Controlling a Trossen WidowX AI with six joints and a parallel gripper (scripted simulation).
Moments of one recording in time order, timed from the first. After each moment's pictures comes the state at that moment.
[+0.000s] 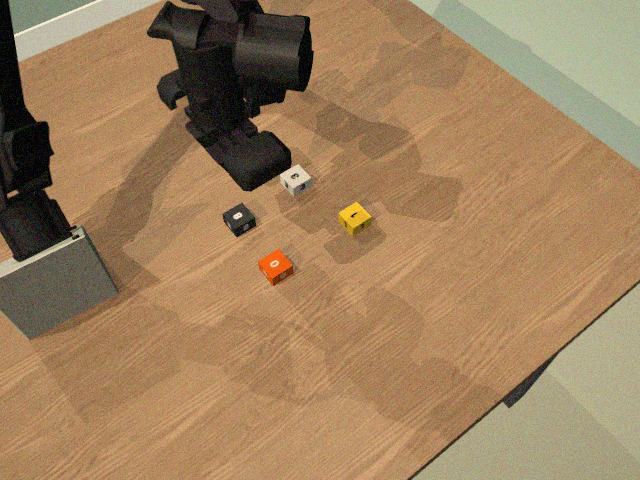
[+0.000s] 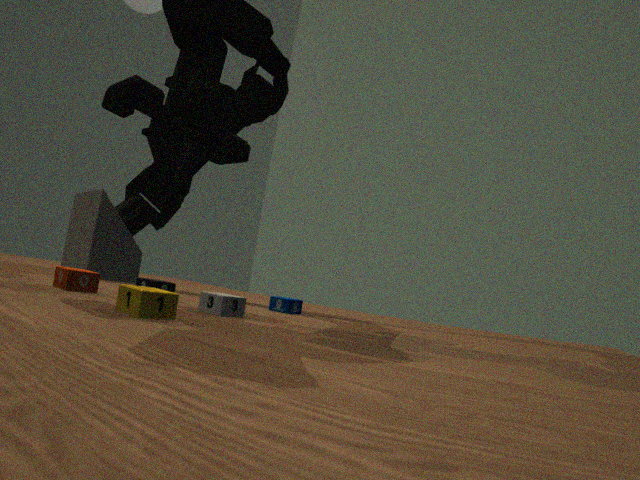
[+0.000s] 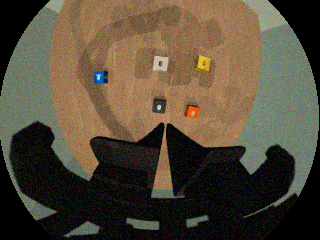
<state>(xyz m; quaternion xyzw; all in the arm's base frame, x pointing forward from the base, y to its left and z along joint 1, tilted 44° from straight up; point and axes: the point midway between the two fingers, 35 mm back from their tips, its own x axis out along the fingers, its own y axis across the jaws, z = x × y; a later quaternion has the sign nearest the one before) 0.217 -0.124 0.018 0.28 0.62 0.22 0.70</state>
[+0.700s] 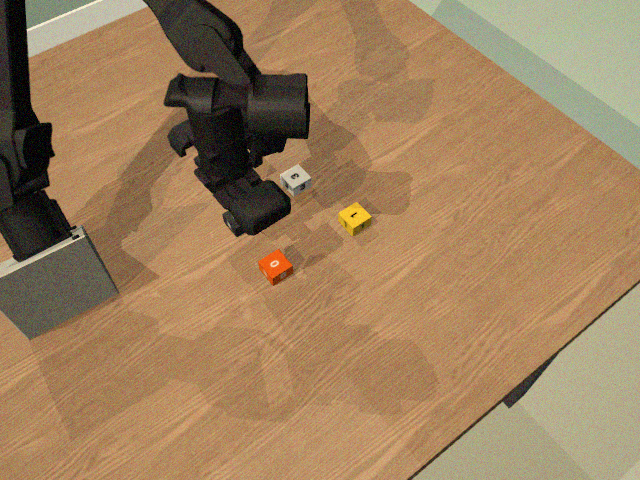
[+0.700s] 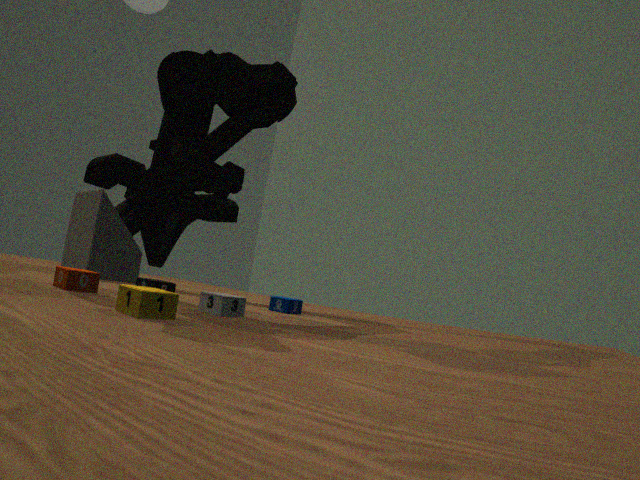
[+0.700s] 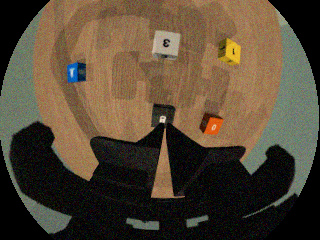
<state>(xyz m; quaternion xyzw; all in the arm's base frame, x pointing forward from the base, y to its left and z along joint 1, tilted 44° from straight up) 0.225 -0.065 -0.039 0.28 0.62 0.22 0.70</state>
